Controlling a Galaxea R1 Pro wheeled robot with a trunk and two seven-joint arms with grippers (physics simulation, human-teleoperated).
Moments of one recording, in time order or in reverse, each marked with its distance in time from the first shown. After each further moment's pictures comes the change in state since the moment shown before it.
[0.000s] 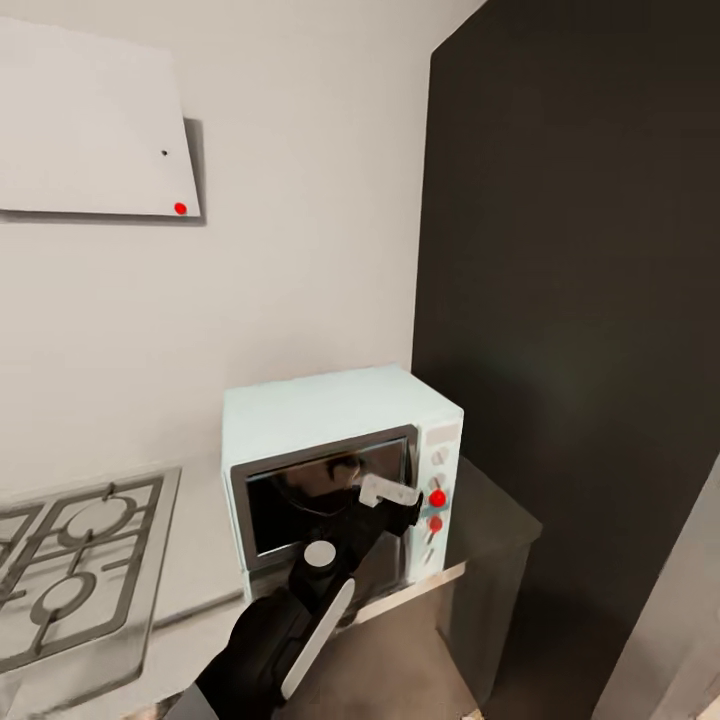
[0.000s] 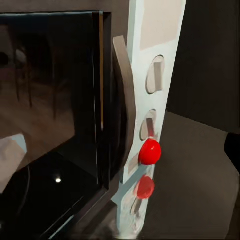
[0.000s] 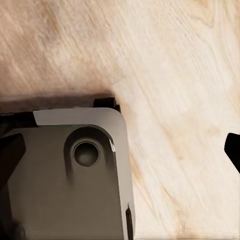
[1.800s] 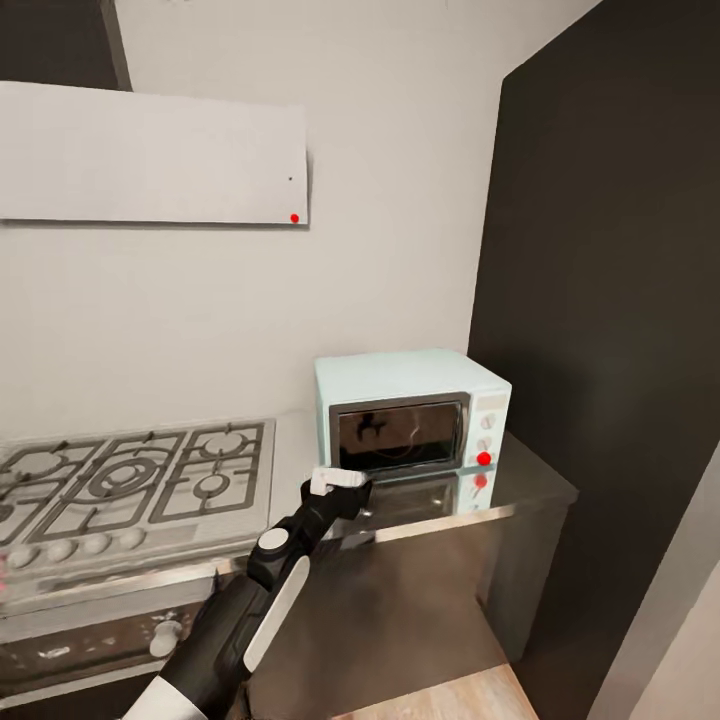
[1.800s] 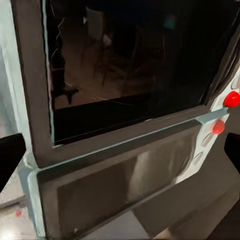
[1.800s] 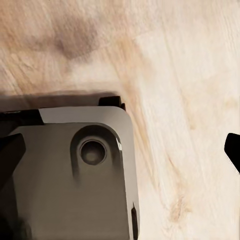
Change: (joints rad) left arm 0.000 0.073 0.168 0.010 0.083 0.007 0.000; right arm 0.000 0.015 0.004 0.000 0.004 0.003 -0.004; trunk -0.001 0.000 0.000
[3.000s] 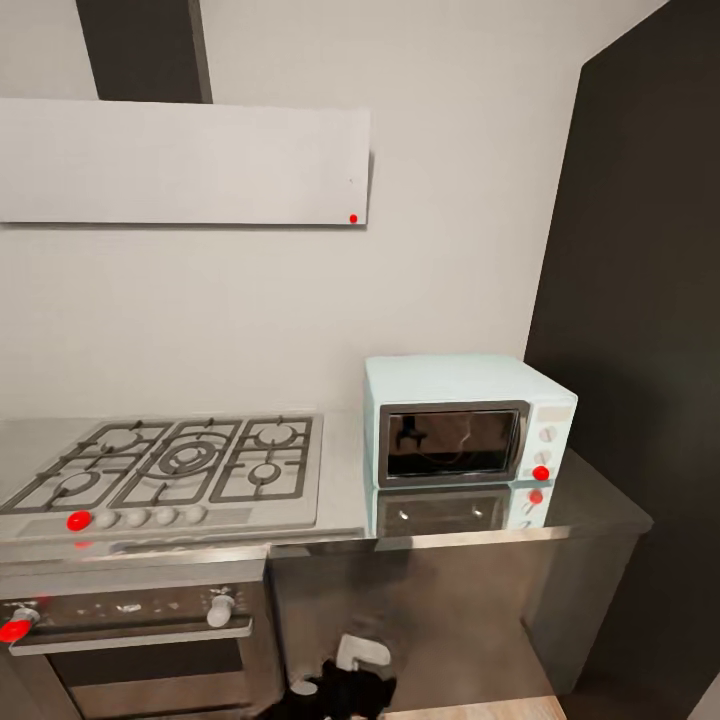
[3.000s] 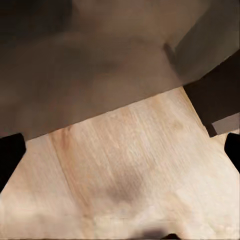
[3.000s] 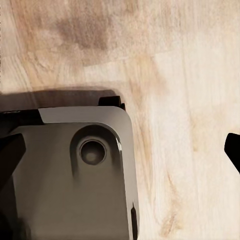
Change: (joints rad) left arm 0.017 -0.062 -0.483 0.805 0.478 -0.213 -0.048; right arm 0.000 0.001 0.001 0.000 0.001 -0.001 -0.004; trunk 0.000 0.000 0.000
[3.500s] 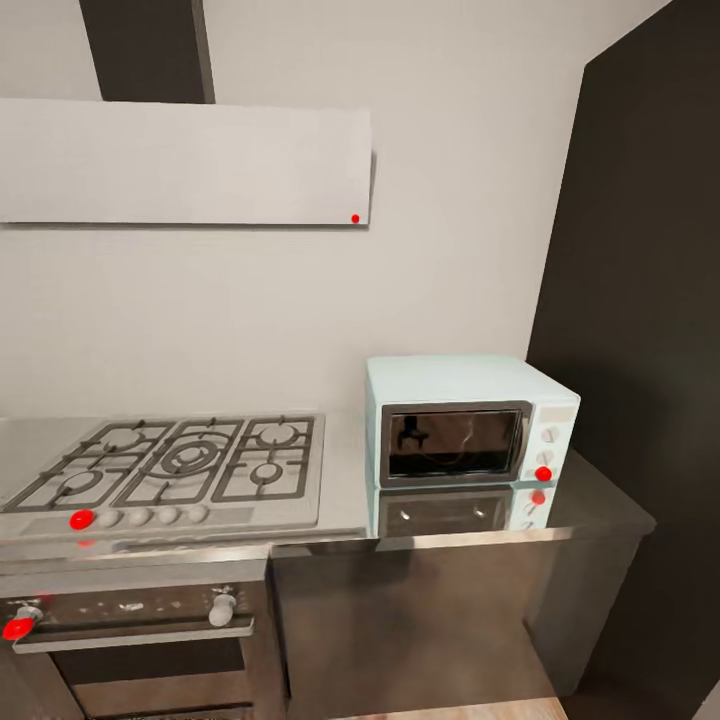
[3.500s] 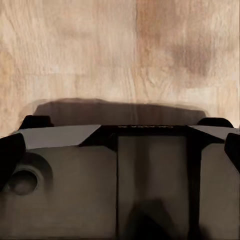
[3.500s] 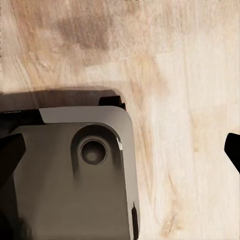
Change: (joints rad) left arm 0.277 0.057 0.016 0.409 0.231 -0.139 -0.110; right arm 0.000 0.001 0.000 0.000 -0.001 0.001 -0.001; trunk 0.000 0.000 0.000
